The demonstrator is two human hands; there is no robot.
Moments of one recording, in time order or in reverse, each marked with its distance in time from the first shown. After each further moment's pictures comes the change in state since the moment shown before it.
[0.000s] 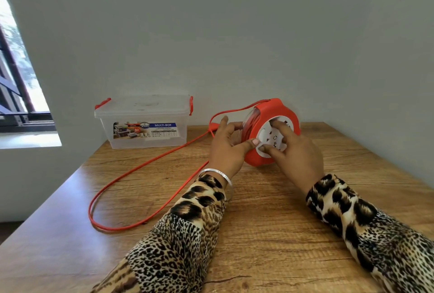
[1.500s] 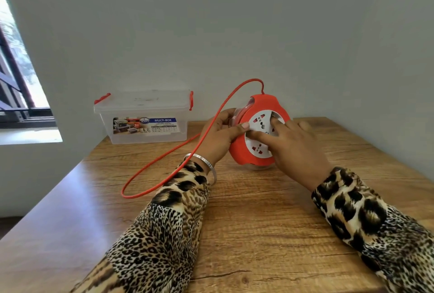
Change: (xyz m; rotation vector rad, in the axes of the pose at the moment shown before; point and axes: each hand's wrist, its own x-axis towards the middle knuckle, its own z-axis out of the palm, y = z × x) left_hand 0.009 0.017 -0.028 -0.180 -0.161 -0.134; right_hand 0.004 -0.001 -0.007 -0.438 -0.026 -0.508
